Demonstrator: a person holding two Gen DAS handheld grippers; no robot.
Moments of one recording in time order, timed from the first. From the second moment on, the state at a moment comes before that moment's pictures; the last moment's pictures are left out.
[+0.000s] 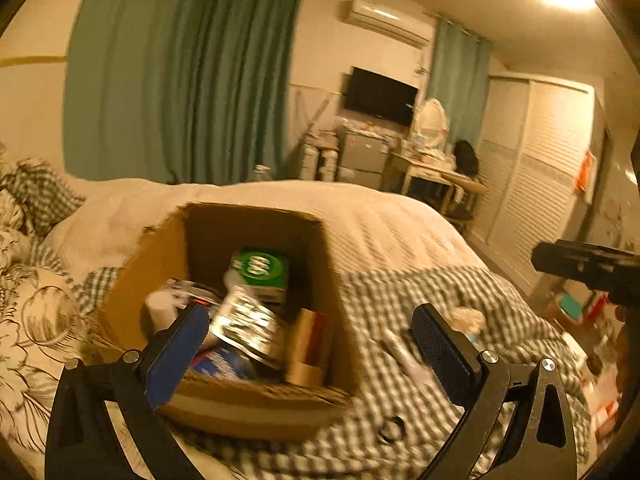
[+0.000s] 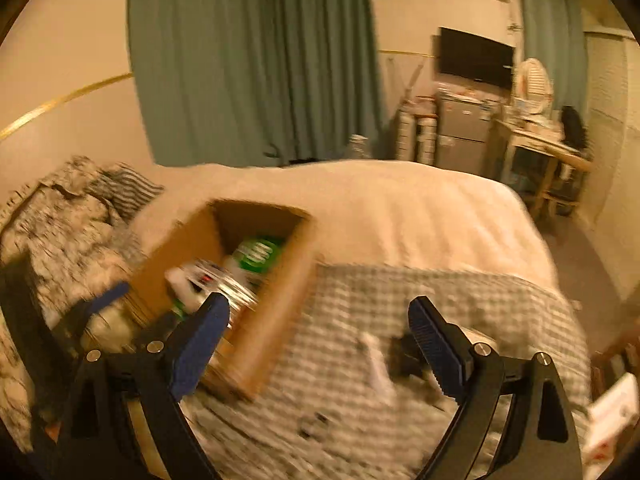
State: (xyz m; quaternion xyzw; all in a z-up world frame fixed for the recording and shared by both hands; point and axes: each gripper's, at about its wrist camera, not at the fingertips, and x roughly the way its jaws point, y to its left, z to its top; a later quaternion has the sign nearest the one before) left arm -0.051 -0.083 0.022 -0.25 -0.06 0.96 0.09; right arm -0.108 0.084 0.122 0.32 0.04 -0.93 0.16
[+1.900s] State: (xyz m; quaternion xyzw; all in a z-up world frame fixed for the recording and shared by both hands) left arm -0.076 0.024 -0.090 -0.40 -0.02 0.90 0.19; right arm -0.140 0.234 -0.055 0.48 -0.03 -0.87 0.07
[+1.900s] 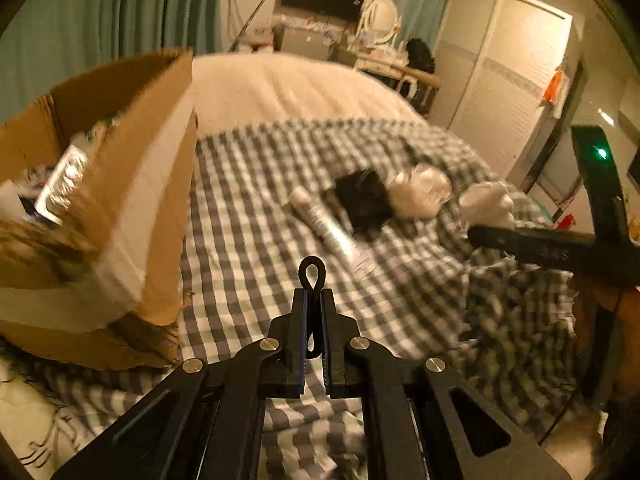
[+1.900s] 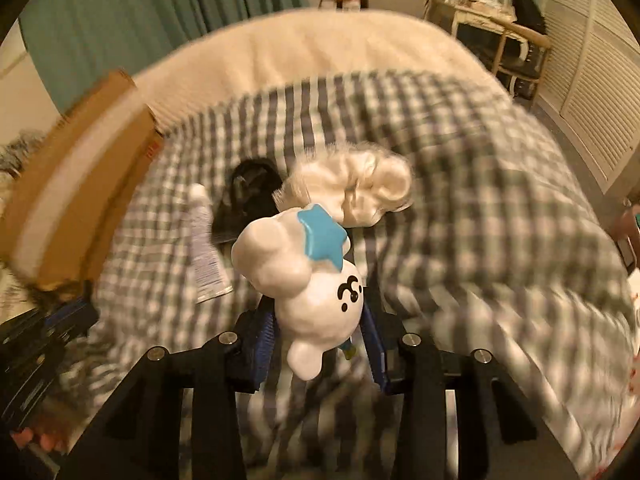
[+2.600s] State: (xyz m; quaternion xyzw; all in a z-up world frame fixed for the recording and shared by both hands) left arm -0.128 -0.128 0.030 -0.24 -0.09 0.96 0.07; right arm -0.128 0.037 0.124 0.33 0.01 -0.90 0.28
